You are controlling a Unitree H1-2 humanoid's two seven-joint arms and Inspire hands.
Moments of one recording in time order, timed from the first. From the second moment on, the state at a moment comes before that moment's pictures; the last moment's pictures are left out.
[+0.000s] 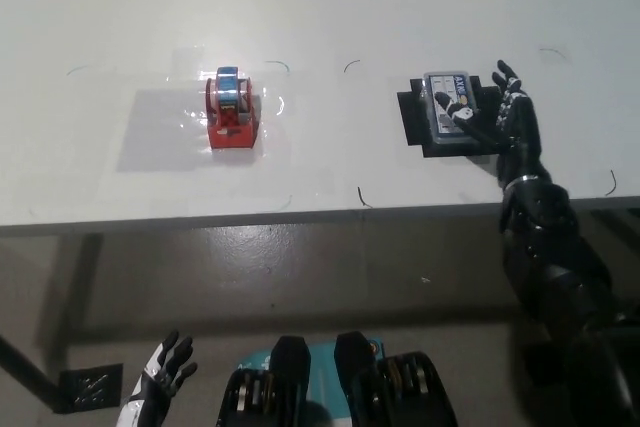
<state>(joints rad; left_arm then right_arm) 0.30 0.09 -0.04 -0.08 0.00 -0.43 -0.07 -0.97 -0.06 -0.20 1.36 0.08 -0.40 -0.12</state>
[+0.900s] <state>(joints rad) 0.30 0.09 -0.04 -0.10 0.00 -0.43 -0.07 -0.97 0.10 -0.22 1.35 0.15 -0.46 -0.12</state>
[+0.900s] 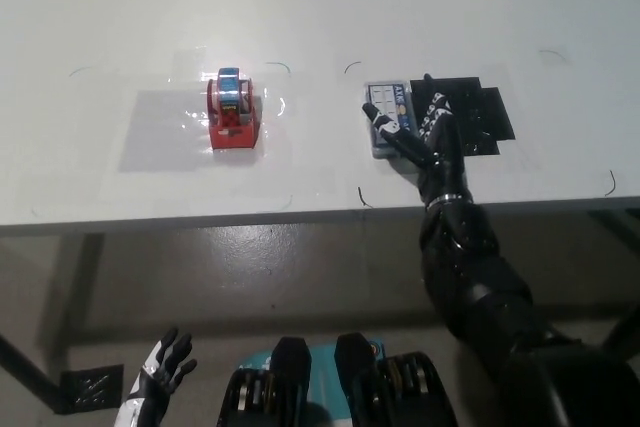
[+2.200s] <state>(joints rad) 0.30 0.08 -0.03 -0.13 -0.01 -0.43 -0.08 -1.01 0.29 -0.40 1.36 0.32 -0.44 -0.08</state>
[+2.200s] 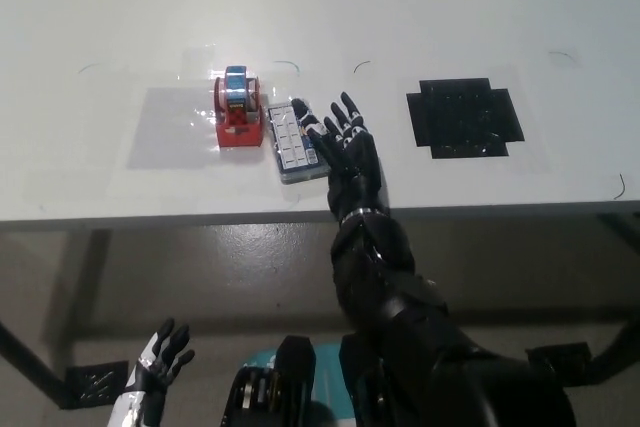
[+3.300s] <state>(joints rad) 0.28 0.08 -0.02 -0.13 0.01 -0.43 -0.08 -0.97 0.33 -0.43 1.29 0.47 -0.46 -0.02</state>
